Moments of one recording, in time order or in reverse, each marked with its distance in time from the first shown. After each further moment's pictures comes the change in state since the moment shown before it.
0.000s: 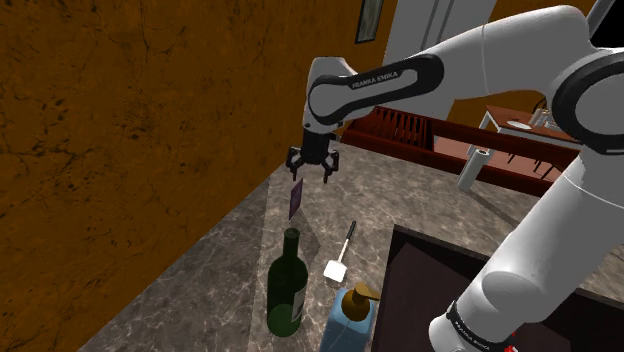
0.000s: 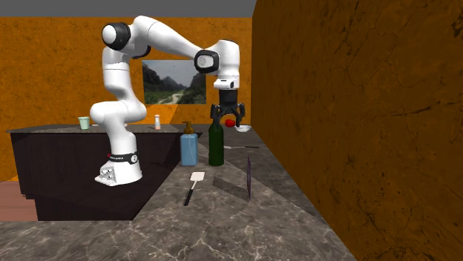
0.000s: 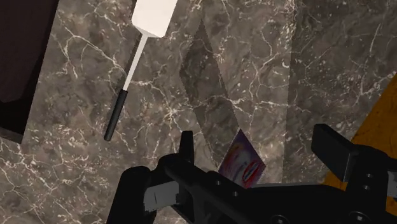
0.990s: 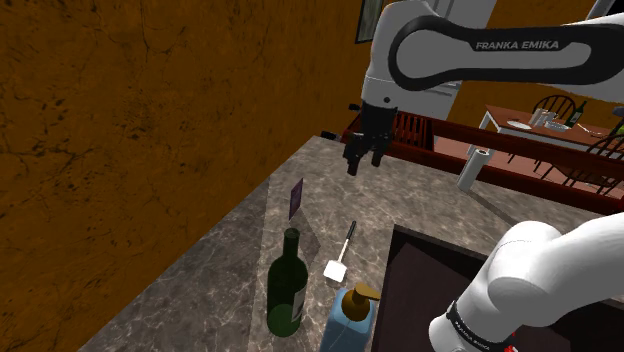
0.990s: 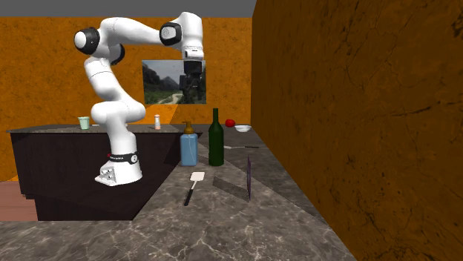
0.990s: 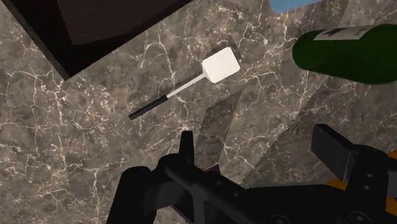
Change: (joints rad) arm 0.101 -0.539 -0.108 -0.220 0.003 -0.313 -0.619
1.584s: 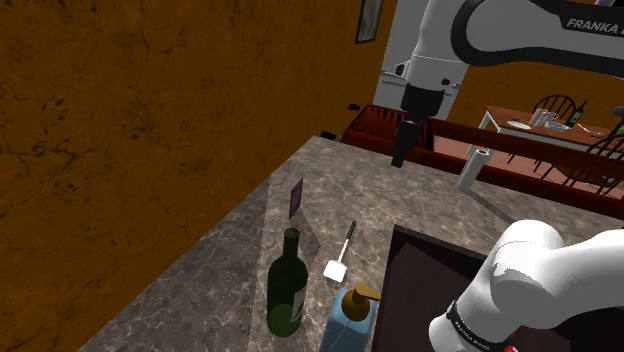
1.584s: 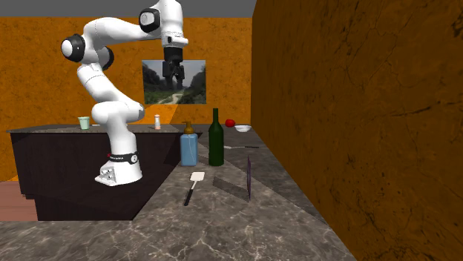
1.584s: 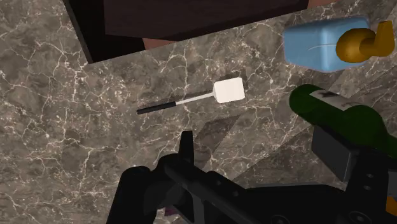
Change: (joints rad) arm 0.059 -0.208 -0.111 -0.015 -0.075 -0.185 -0.302
